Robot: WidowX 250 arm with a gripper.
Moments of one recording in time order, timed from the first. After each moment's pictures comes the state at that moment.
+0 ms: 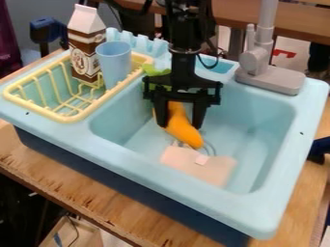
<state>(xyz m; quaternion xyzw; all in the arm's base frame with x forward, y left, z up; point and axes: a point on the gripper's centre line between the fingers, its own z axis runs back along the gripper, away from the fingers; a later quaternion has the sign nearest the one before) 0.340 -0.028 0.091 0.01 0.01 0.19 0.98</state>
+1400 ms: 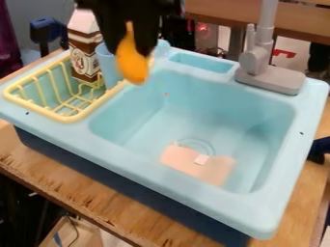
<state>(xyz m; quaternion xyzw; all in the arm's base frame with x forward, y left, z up) 0.257 -0.011 0.228 -0.01 -0.05 0.10 0.99</state>
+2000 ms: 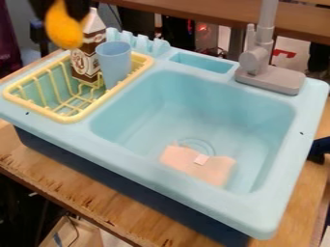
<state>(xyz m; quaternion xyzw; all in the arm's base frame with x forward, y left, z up) 0.226 0.042 0.254 0.00 -0.05 0.19 0.98</state>
